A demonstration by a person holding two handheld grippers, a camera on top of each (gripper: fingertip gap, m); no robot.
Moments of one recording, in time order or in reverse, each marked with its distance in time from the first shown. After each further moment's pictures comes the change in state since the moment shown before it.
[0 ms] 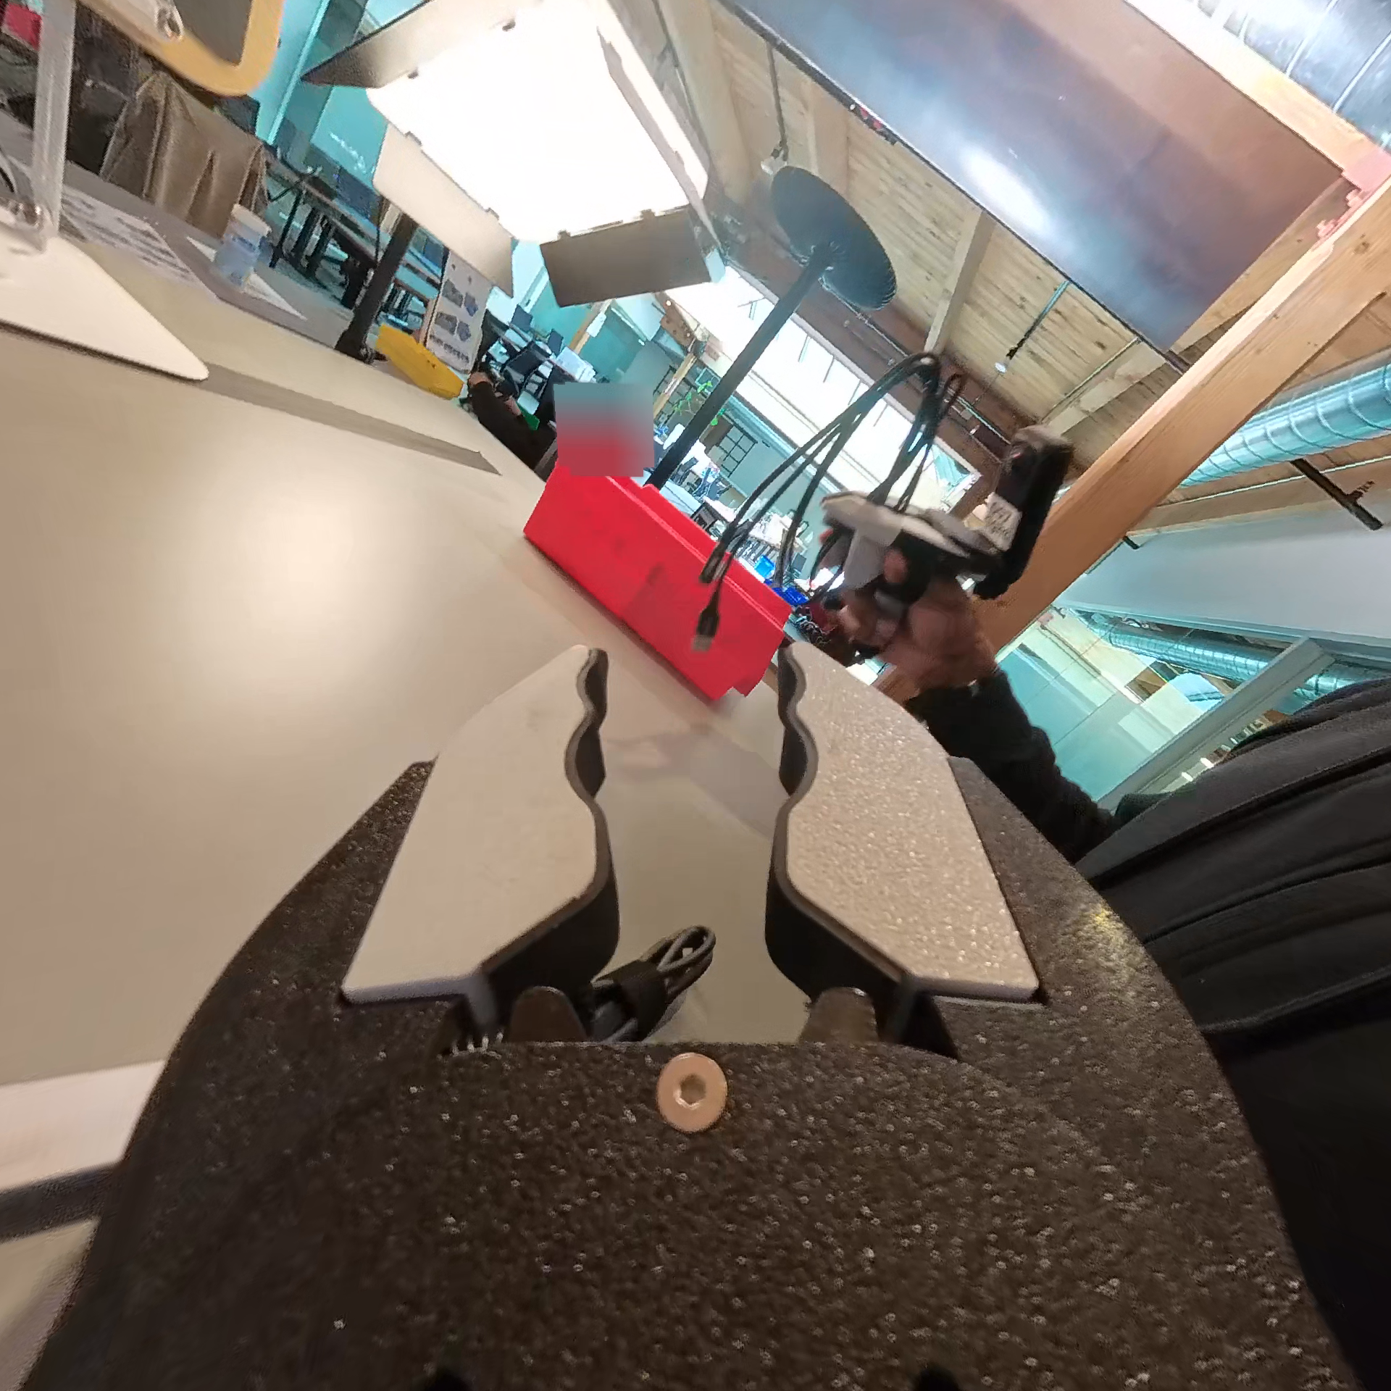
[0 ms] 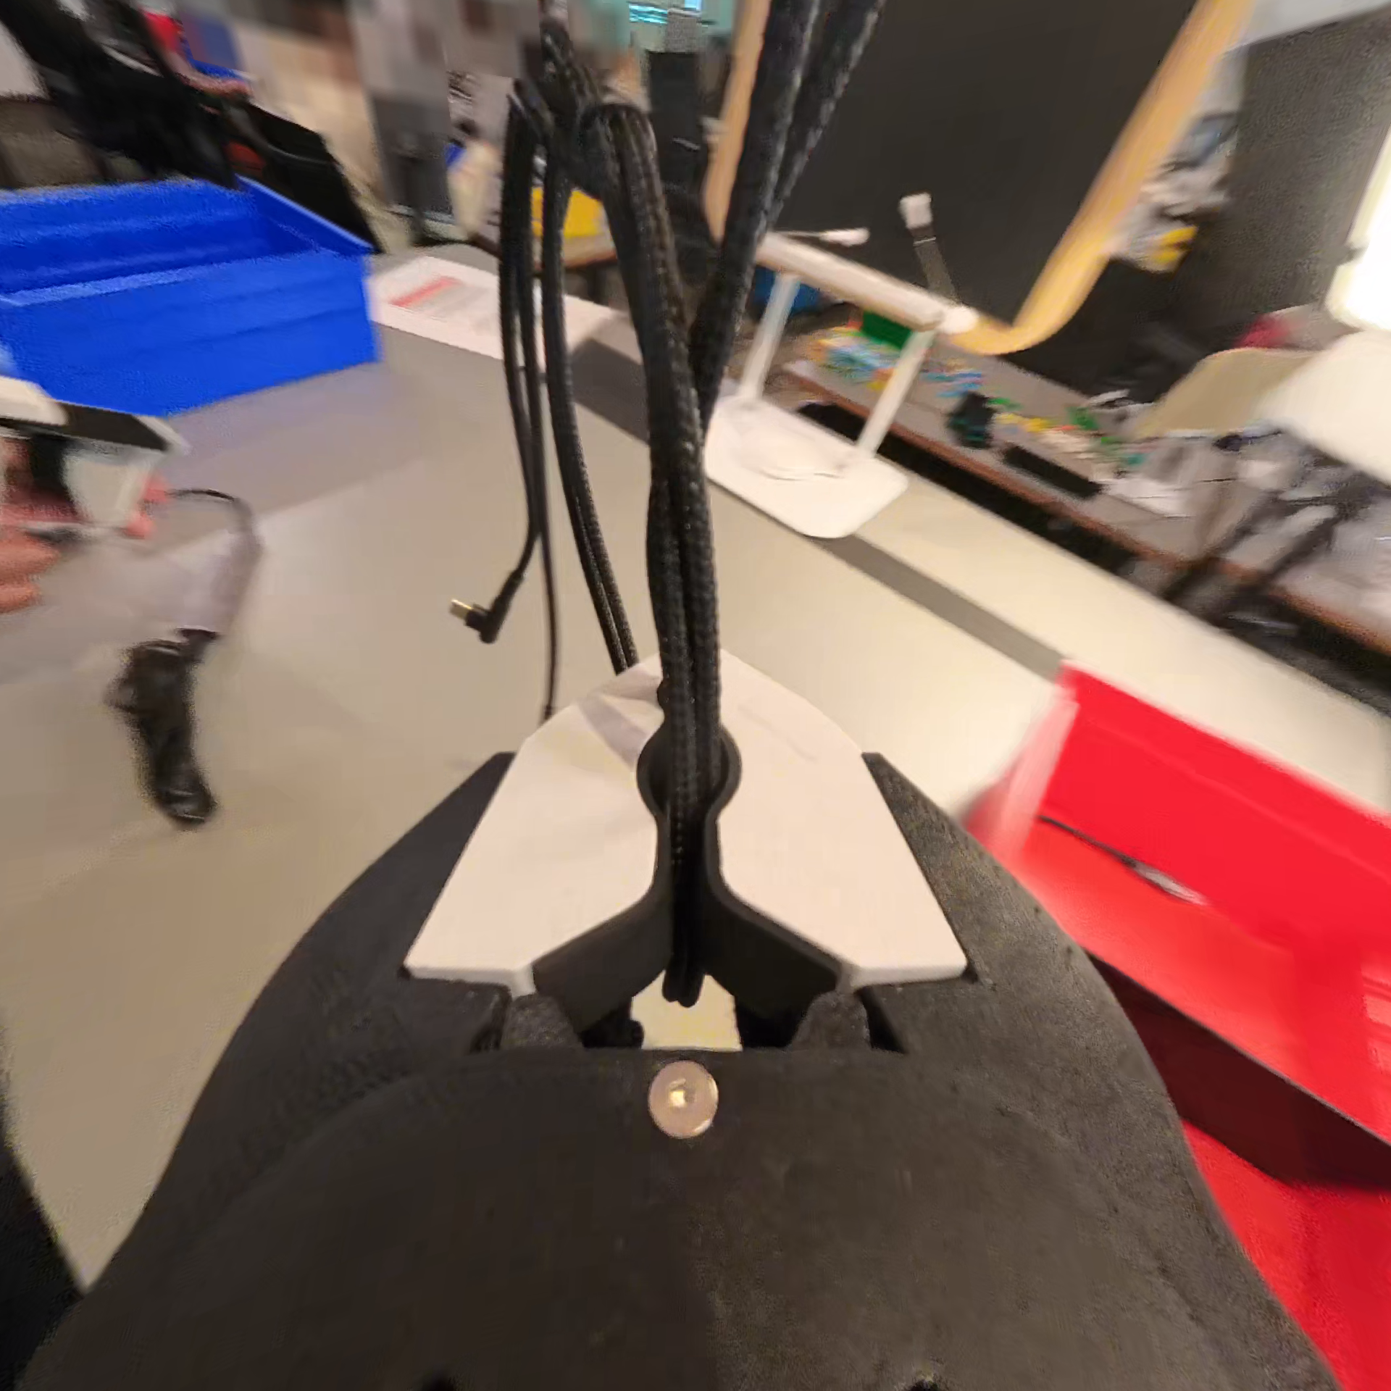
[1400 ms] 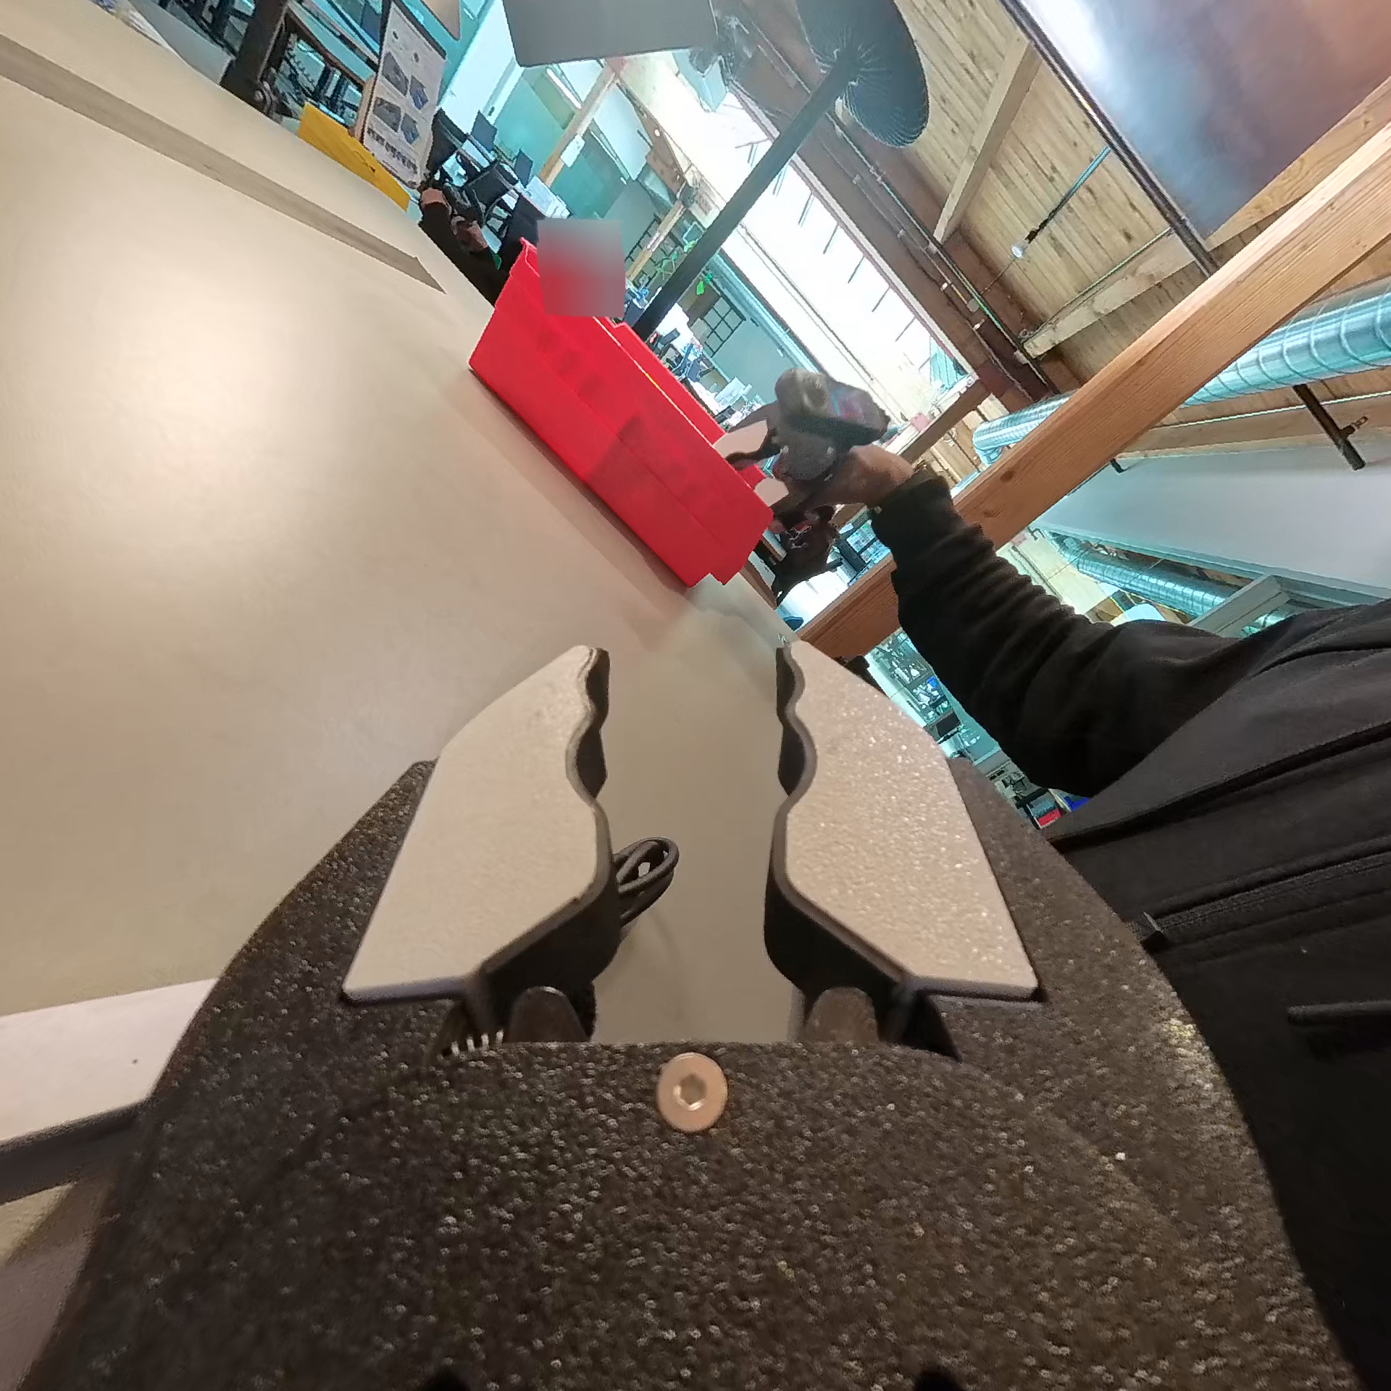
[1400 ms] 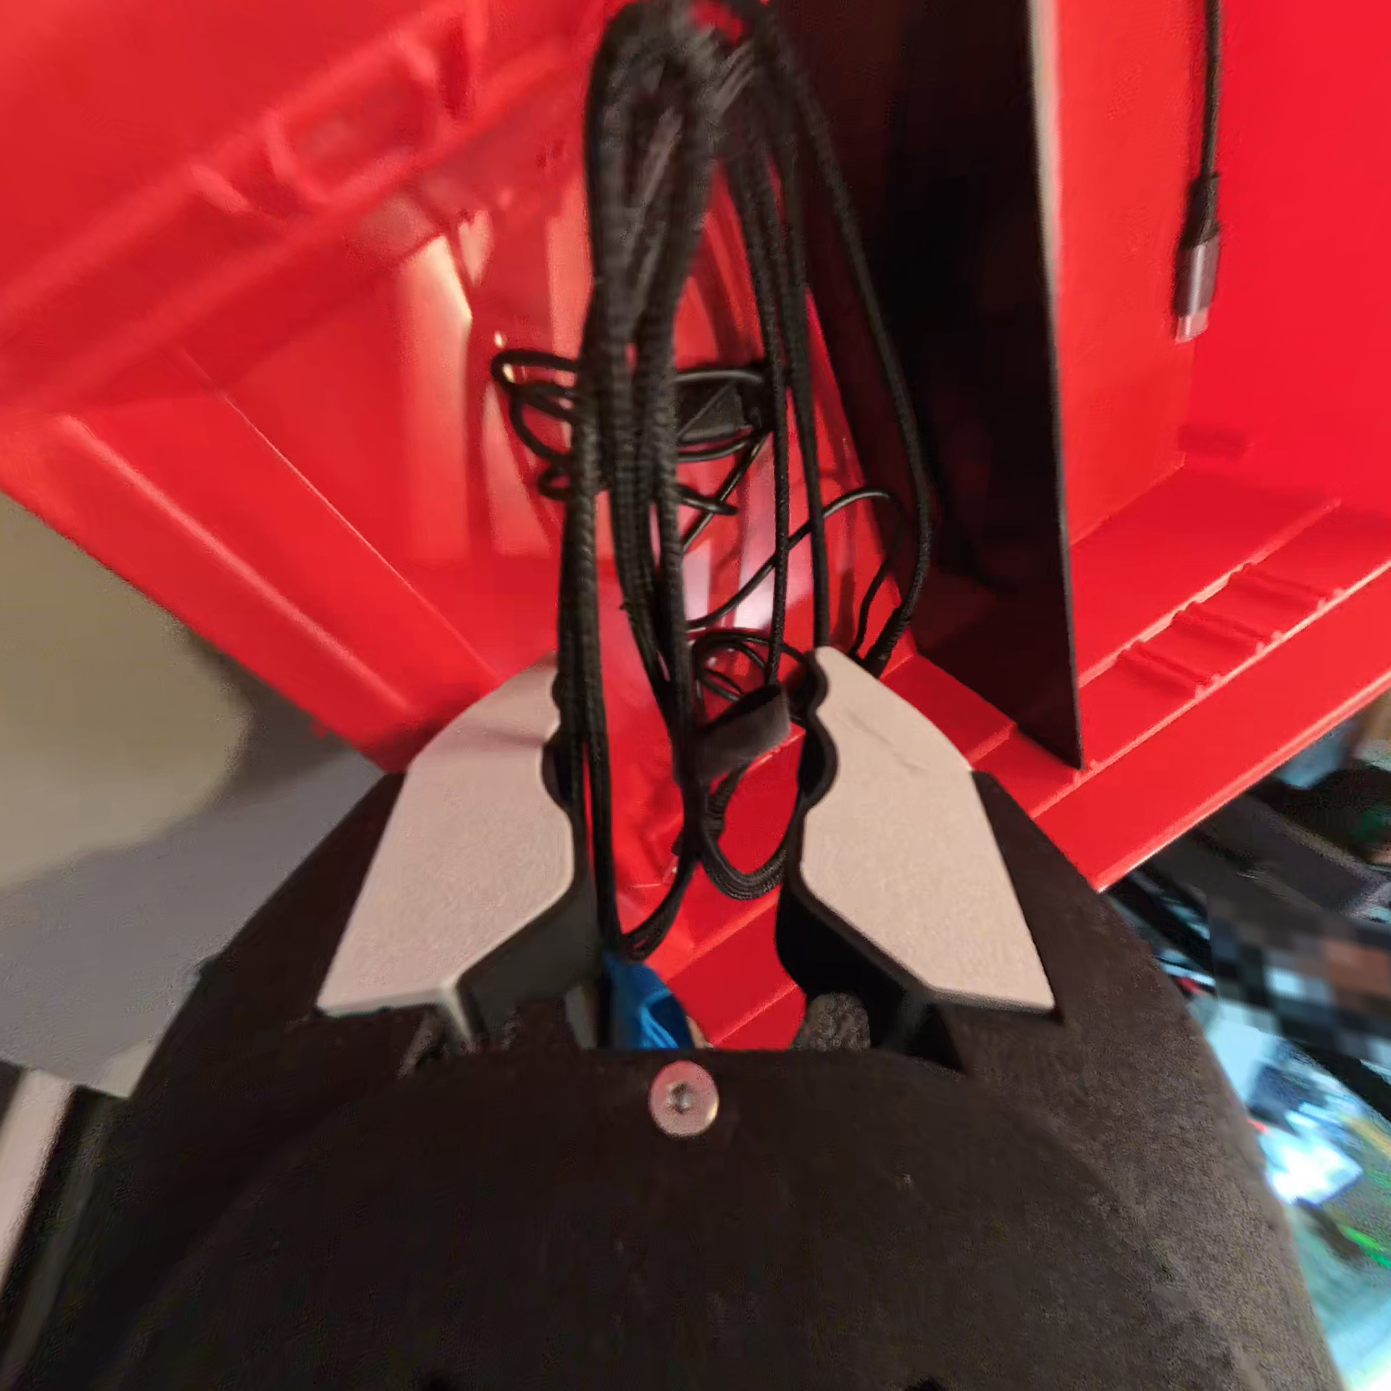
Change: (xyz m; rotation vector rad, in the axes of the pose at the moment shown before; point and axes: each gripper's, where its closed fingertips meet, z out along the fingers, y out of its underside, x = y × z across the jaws) left arm 0.007 0.064 0.026 -0.168 0.018 -0.085; right arm 0.161 0.220 -0.063 -1.075 -0.108 -0.535
